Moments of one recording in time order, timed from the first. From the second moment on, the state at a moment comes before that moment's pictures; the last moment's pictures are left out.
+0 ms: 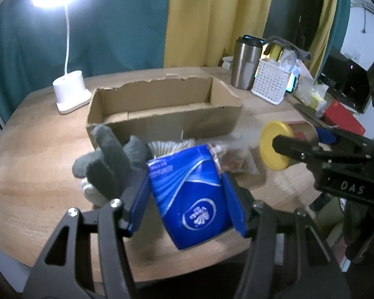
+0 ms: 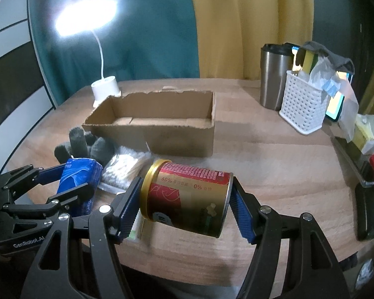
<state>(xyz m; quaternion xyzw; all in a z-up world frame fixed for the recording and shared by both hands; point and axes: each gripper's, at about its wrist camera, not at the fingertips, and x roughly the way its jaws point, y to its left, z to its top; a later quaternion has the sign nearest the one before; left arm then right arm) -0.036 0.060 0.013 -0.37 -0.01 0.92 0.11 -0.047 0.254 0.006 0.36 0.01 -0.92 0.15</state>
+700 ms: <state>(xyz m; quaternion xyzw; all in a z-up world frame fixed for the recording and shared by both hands) -0.080 0.059 0.040 -0.36 -0.01 0.93 0.12 -0.092 0.256 0.032 0.34 0.01 -0.93 0.15</state>
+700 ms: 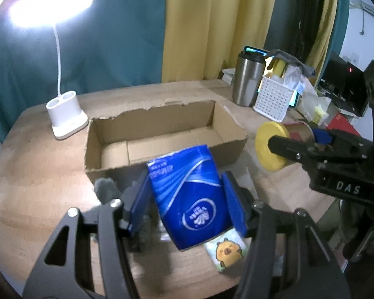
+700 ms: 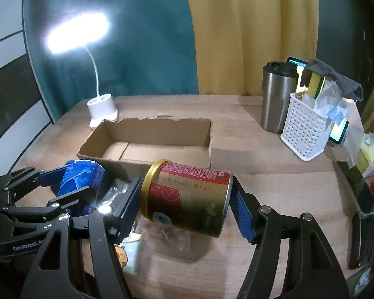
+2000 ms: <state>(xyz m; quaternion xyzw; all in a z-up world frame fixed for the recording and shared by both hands) -0.173 0.036 0.036 -0.37 -0.05 0.92 0.09 -0.186 0.226 0.018 0.36 0.03 -0.91 0.19</state>
